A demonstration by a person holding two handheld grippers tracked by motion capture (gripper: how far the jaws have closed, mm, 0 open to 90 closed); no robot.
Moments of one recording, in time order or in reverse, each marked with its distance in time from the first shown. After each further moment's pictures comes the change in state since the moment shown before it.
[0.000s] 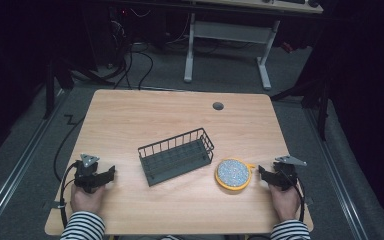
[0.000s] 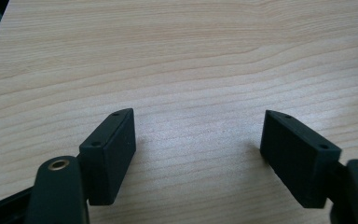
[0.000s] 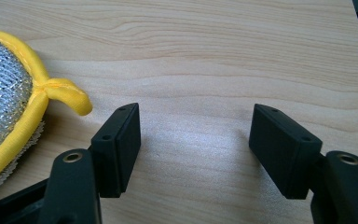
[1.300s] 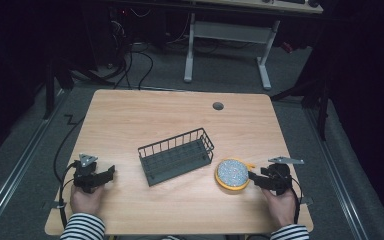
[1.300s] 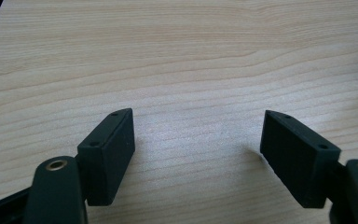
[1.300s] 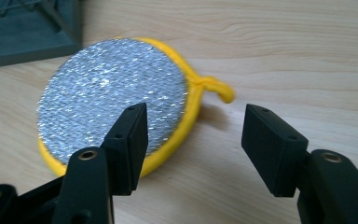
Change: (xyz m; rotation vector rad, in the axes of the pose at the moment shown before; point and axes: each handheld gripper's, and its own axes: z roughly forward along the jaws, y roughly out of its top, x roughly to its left) left arm 0.004 0.000 0.000 -0.010 -0.027 -0.031; right arm 0.043 0.020 -0.041 0.099 0.196 0.032
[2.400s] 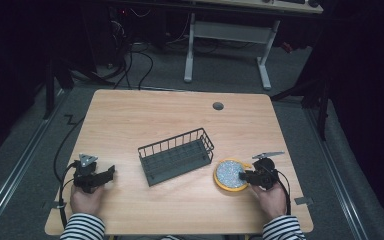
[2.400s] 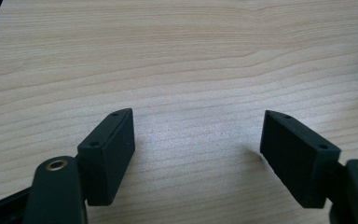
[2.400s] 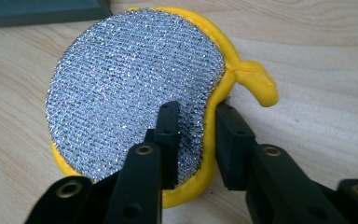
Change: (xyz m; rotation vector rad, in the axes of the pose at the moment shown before) left arm 0.000 0.000 0.000 -0.001 -0.002 -0.002; right arm 0.016 0.017 0.030 0.170 0.090 -0.078
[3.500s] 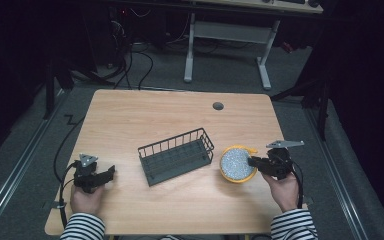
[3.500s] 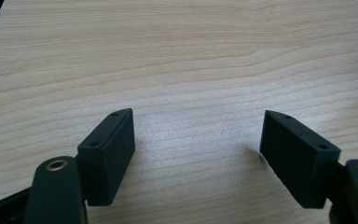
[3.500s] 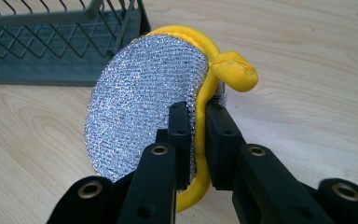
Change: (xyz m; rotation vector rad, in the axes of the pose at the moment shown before) left arm -0.001 0.000 0.000 0.002 0.007 0.008; right arm -0.008 0.025 -0.054 -0.171 0.038 -0.064
